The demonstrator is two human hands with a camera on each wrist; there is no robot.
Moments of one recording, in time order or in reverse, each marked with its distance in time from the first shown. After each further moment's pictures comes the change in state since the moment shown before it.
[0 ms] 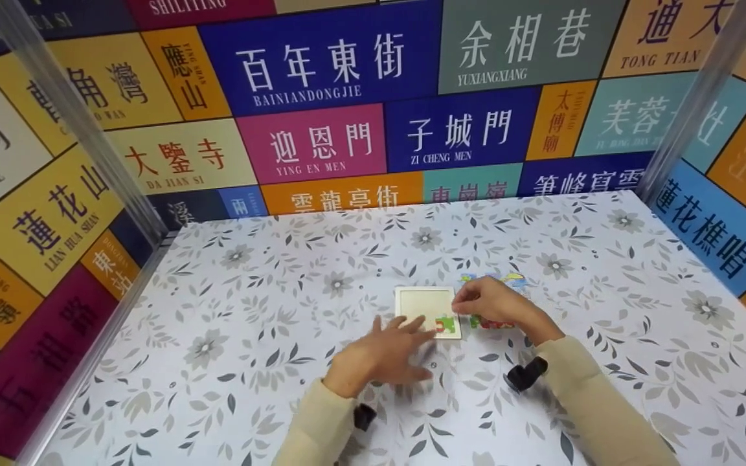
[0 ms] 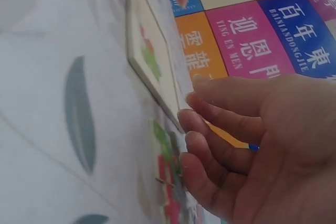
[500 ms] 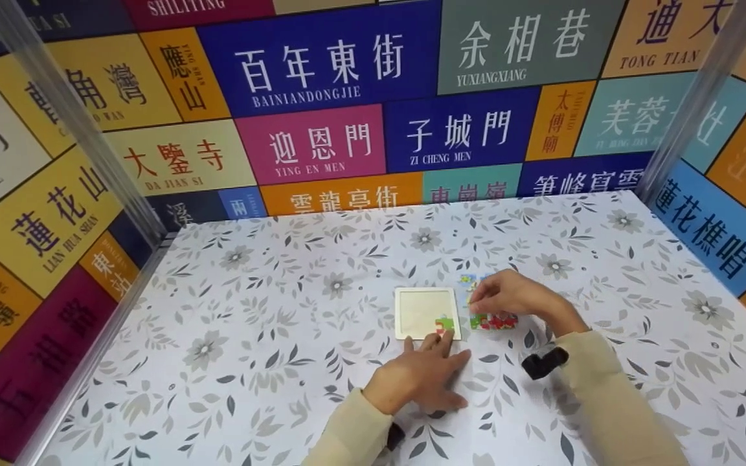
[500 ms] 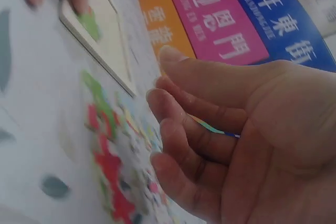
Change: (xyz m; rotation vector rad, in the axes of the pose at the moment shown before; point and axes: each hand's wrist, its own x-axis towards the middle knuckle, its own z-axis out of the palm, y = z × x) left_hand 0.021 0.042 0.031 0.124 -0.075 -0.005; right_hand -0.012 0.008 -0.035 -0.038 -0.058 -0.020
